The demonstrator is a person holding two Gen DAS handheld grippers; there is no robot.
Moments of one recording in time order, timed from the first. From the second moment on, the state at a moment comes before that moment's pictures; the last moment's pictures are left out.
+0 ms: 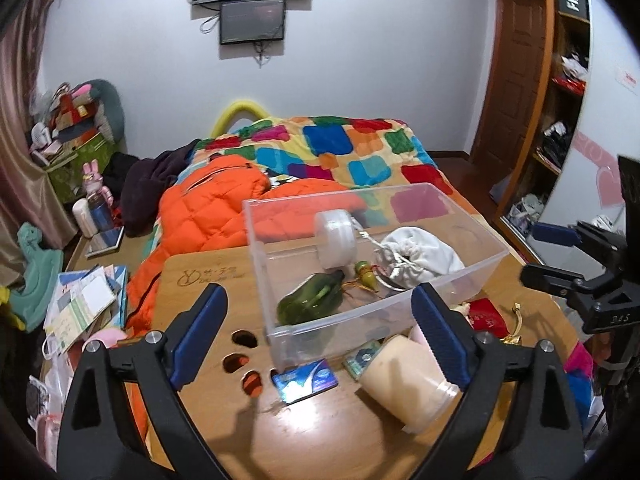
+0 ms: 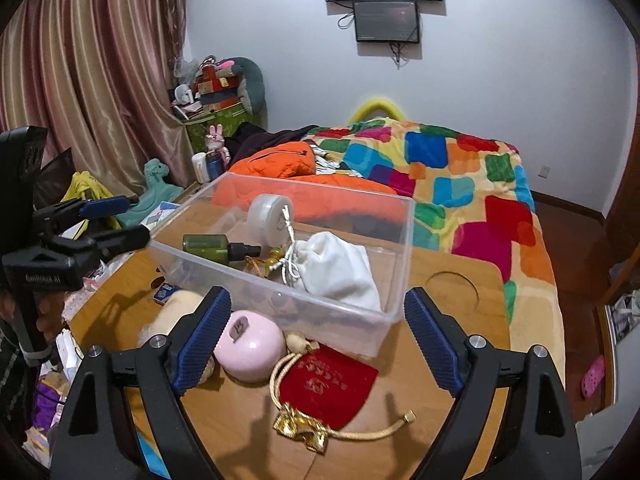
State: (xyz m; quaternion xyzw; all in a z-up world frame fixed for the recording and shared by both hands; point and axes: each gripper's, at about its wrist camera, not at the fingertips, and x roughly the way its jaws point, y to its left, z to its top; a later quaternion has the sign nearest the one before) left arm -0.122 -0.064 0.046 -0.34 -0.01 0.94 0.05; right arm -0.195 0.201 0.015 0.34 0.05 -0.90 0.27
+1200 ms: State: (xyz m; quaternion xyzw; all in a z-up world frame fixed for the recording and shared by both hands) left arm -0.124 -0.074 -0.044 -0.44 -0.02 0.90 0.02; right arm -0.193 0.200 -0.078 0.44 0.05 -0.85 0.27
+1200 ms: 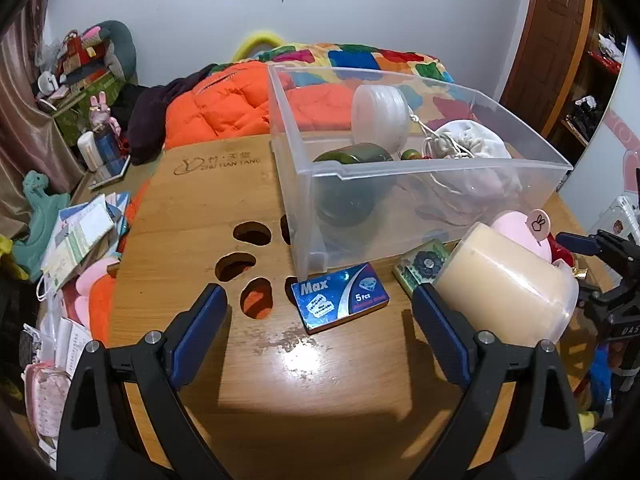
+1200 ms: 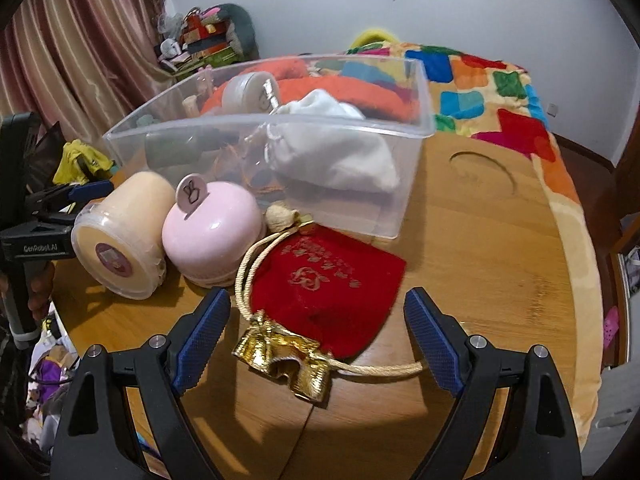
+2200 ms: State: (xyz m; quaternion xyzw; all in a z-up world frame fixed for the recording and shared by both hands) left arm -0.123 -0.071 -0.052 -0.43 -0.01 0.90 0.02; right arm -0.193 0.205 -0.077 0.42 0.06 -0.87 0.27
